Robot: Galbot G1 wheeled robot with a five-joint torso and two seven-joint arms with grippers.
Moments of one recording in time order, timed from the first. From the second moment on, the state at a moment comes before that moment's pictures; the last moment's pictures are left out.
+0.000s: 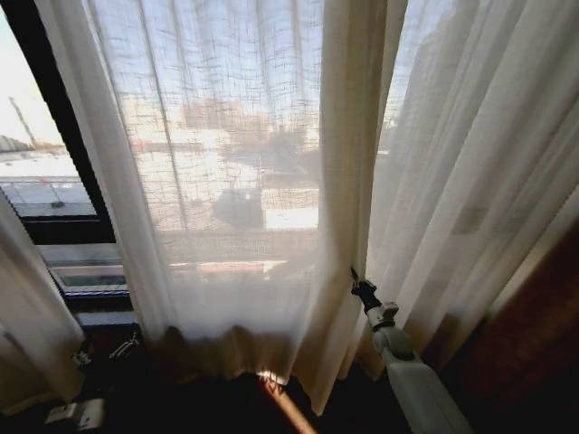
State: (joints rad) left arm 1.59 -1.27 -0.95 -1.80 -0.41 -0.33 0.02; right arm -0.94 1.21 0.48 1.39 0.38 0.20 -0.11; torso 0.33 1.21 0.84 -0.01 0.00
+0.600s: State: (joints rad) left arm 1.59 -1.27 -0.95 -1.80 -0.41 -0.33 0.02; right arm -0.94 1.20 0.49 1.38 0.39 0.20 -0.11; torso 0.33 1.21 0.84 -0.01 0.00
